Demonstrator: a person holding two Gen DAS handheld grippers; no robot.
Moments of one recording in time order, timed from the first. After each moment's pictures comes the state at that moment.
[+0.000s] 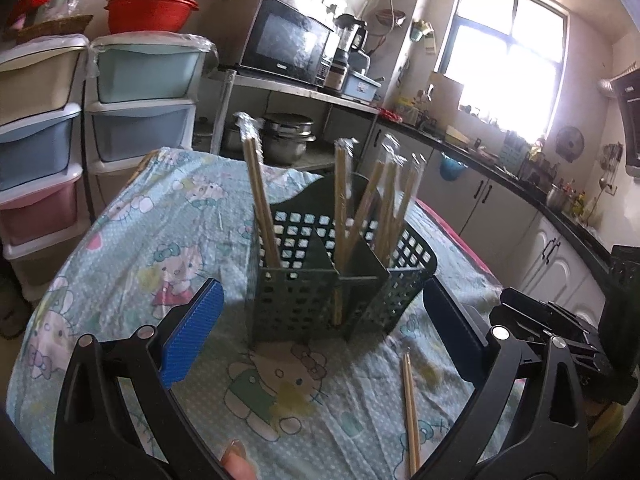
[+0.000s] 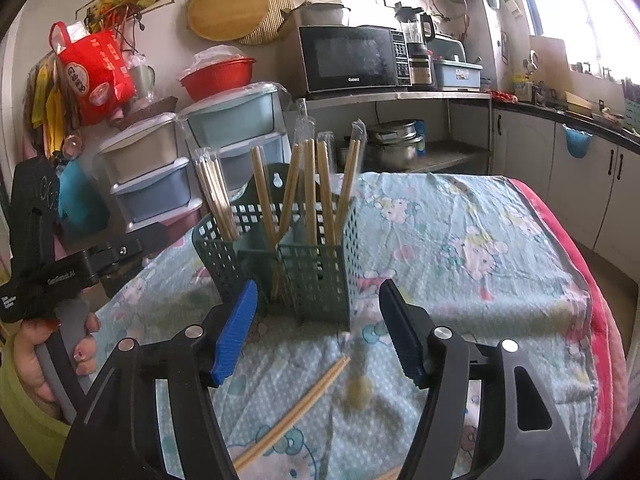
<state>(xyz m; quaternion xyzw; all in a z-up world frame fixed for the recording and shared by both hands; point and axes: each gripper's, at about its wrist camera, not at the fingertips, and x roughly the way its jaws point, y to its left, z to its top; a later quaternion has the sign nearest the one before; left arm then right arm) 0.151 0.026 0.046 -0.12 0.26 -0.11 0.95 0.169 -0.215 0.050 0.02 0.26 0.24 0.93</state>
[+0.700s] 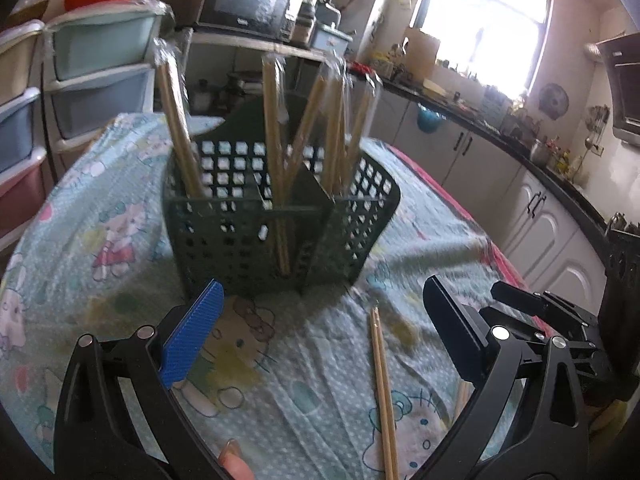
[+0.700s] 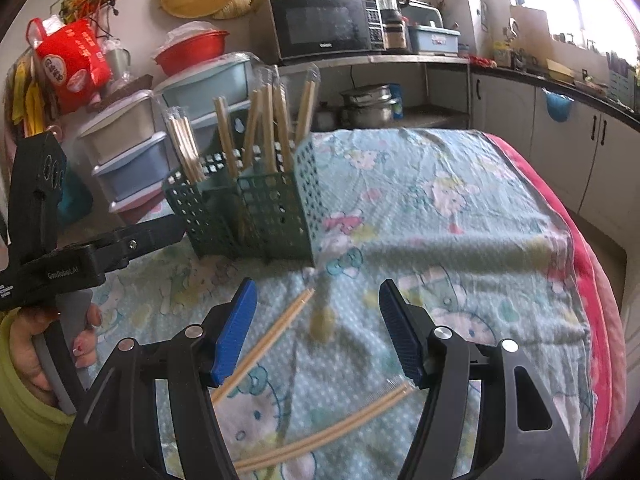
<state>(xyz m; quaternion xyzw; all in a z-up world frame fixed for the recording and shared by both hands) 0.160 -0.024 0.011 -0.09 0.33 -0.16 0.93 0.154 -0.246 0.013 0.03 0.32 0.20 0.92</state>
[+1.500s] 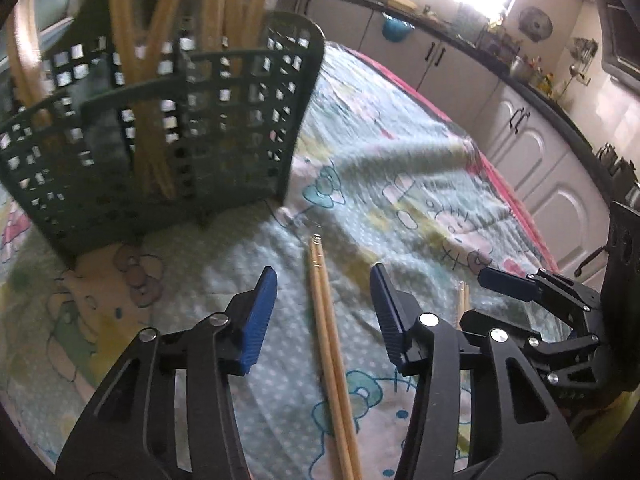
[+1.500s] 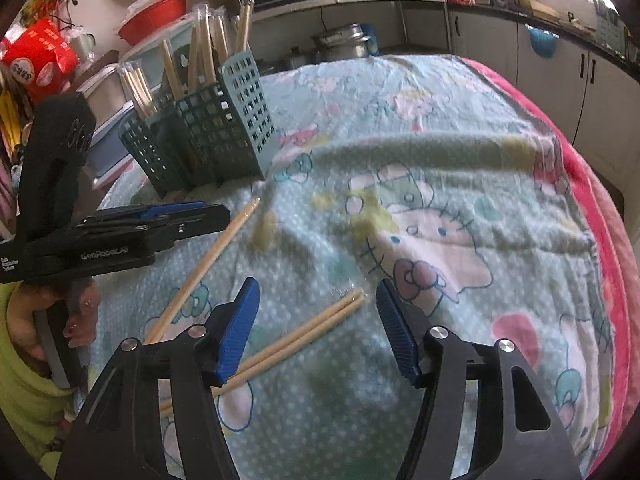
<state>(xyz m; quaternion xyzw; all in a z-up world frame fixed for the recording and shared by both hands) 0.193 -0.104 -0.048 -0.03 0.45 -0.24 0.86 0.153 -0.282 -0.042 0.05 0.42 0.18 0.89</state>
